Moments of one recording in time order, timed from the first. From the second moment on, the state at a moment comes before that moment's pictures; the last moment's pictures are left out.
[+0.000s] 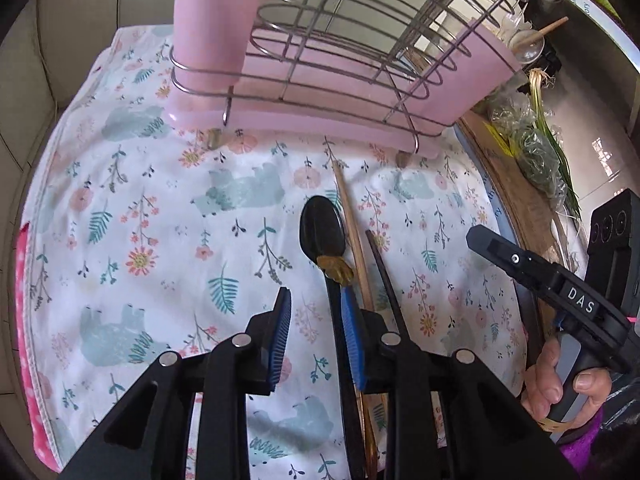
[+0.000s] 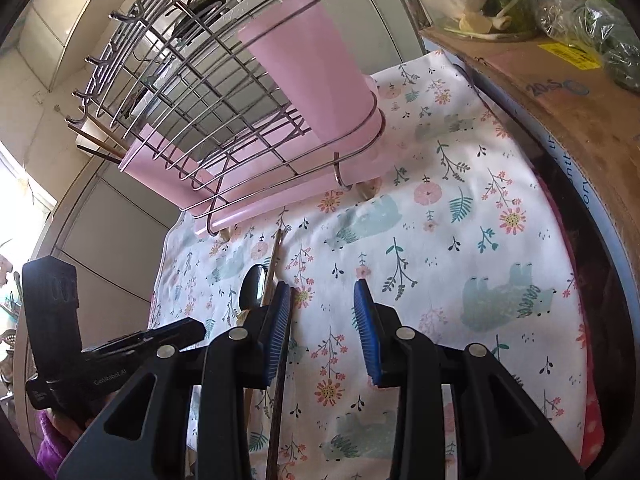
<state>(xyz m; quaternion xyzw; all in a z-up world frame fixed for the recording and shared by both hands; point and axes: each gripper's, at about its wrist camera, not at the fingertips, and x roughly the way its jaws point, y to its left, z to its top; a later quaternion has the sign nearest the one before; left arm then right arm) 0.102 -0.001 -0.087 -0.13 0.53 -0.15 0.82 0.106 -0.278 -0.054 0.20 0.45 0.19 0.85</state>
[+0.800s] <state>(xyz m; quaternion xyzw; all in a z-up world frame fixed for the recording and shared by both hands) 0.103 0.006 -0.097 -0.17 0.54 -0.19 0.80 0.112 -0.264 -0.061 0.19 0.47 0.20 0.84</state>
